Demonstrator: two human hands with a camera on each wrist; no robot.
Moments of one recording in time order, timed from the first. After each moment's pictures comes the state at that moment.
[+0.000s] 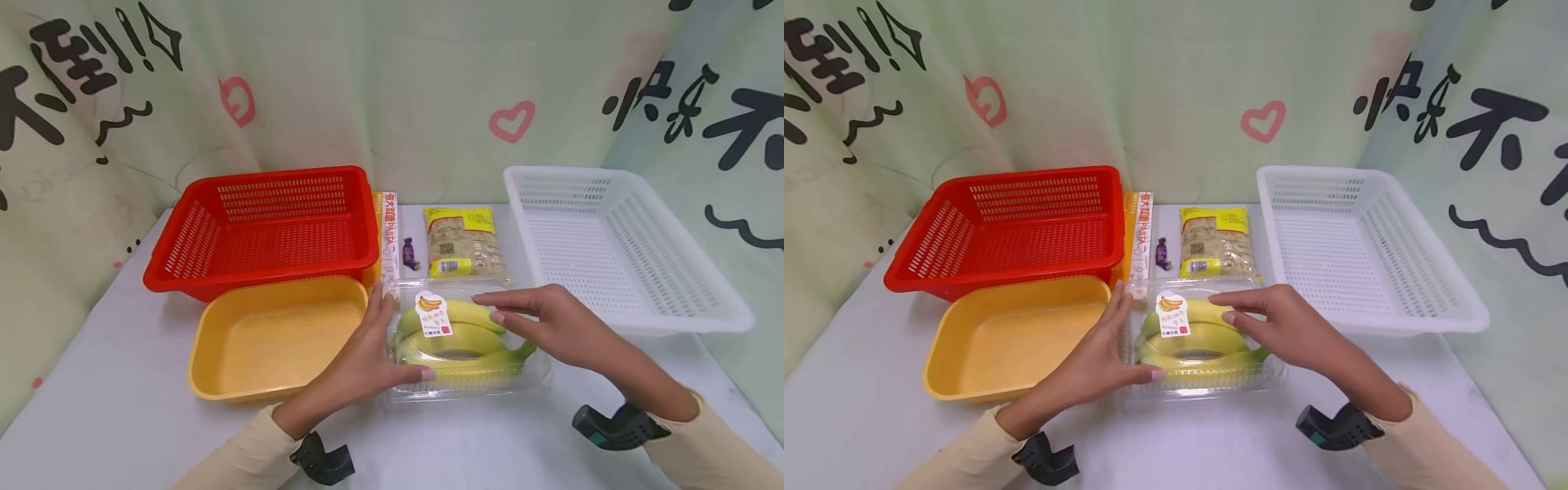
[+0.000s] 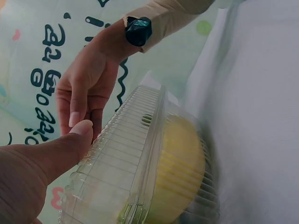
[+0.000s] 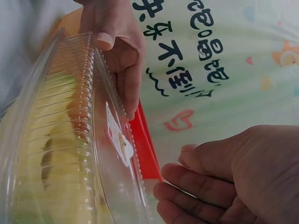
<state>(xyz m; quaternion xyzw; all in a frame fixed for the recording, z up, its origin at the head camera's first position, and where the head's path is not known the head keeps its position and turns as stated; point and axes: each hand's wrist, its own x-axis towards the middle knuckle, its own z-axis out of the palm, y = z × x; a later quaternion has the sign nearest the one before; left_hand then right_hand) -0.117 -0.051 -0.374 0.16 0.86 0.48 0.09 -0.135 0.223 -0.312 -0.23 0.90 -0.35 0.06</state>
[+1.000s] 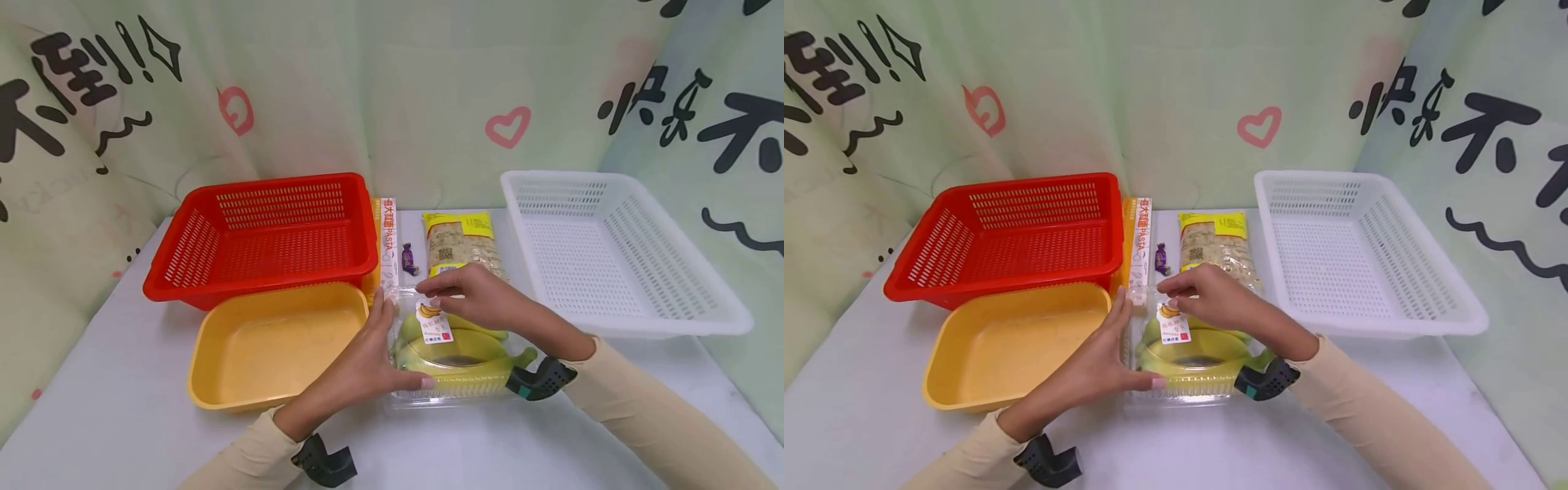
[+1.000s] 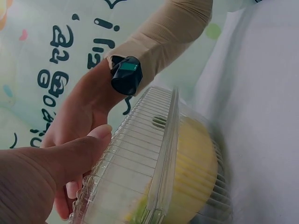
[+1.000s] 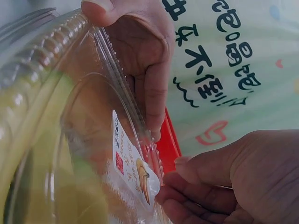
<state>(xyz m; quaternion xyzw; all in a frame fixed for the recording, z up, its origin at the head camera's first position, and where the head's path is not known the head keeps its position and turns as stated) -0.123 -0.051 -0.371 0.16 0.86 0.48 0.13 -0.194 0.161 -0.328 -0.28 0.88 -0.36 0.12</state>
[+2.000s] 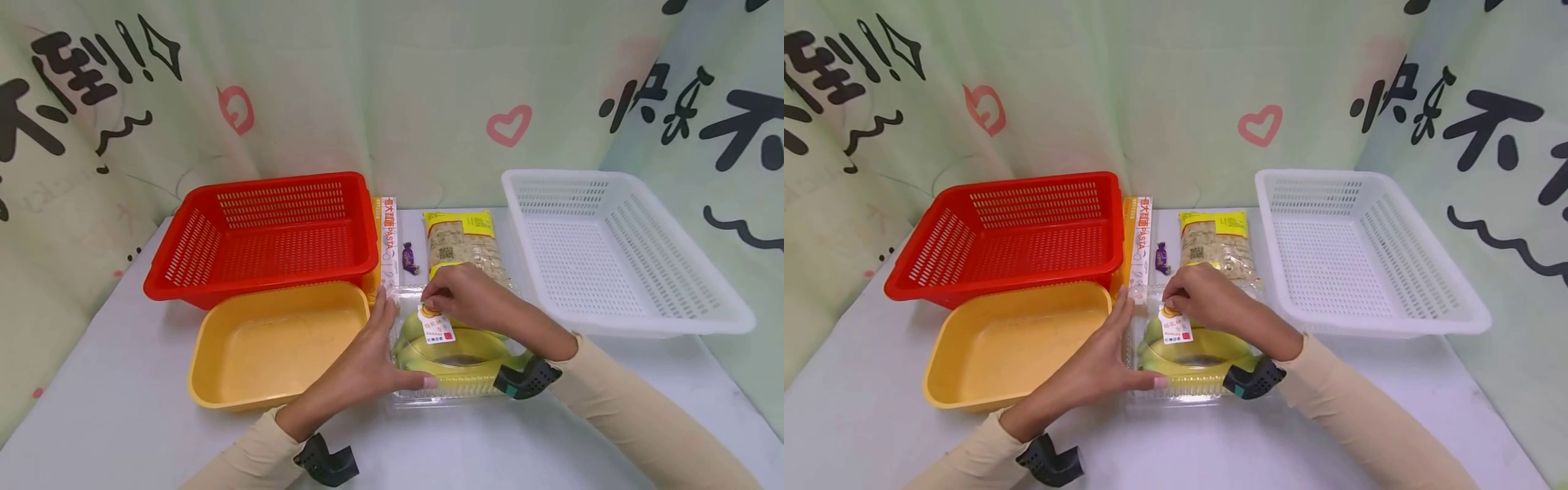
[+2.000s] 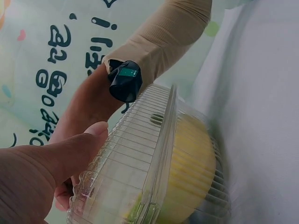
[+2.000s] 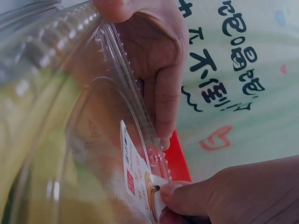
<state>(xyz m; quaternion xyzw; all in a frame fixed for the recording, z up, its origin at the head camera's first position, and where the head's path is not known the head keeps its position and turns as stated) -0.122 -0.050 -0.373 0.16 0.85 0.48 0.12 -0.198 0.149 -0.335 -0.31 0.92 -0.24 0.05</state>
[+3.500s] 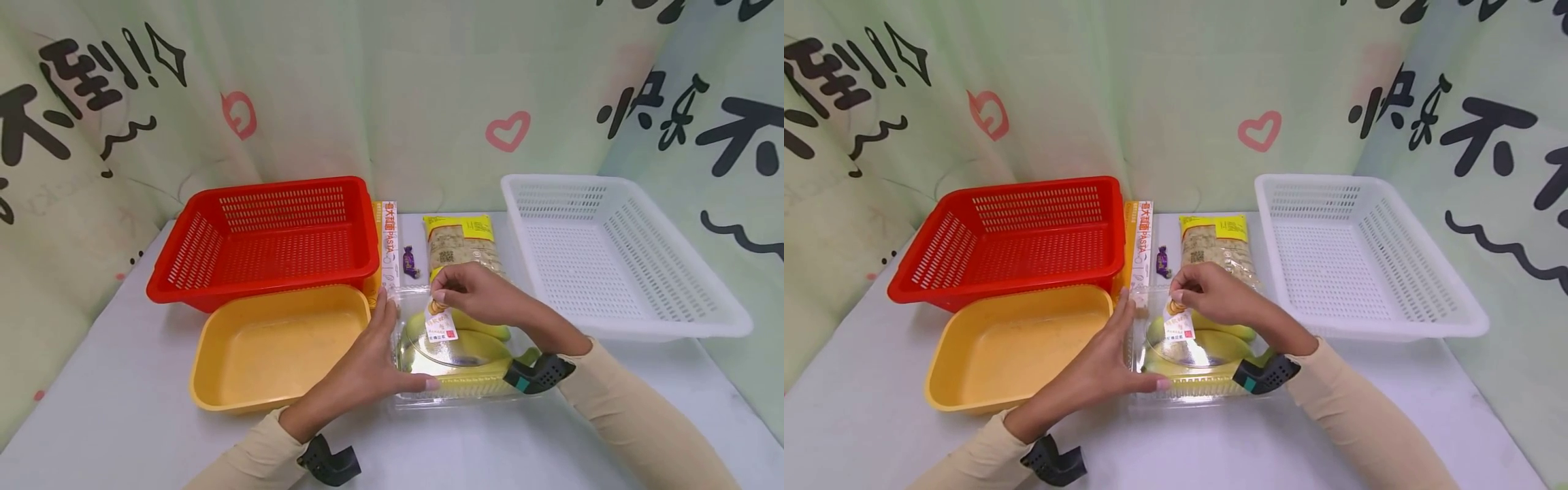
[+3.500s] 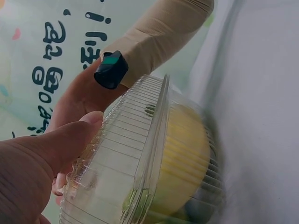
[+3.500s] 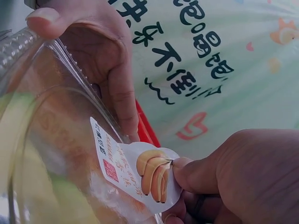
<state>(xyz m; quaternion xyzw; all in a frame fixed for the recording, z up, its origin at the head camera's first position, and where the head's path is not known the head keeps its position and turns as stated) -0.122 -0.048 -0.374 0.17 0.86 0.47 0.10 -0.200 0.167 -0.332 -0.26 0.86 -0.41 0.14</state>
